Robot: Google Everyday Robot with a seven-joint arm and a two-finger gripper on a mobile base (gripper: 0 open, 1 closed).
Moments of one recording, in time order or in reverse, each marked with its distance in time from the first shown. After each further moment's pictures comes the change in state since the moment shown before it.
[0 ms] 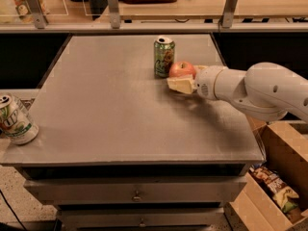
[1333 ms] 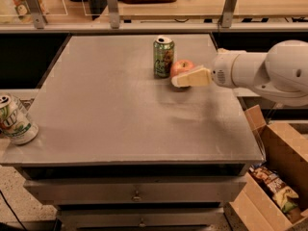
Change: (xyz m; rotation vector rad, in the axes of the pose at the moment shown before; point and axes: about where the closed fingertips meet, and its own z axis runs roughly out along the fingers) arm -0.028 -0.020 -0.036 0.034 0.055 -0.041
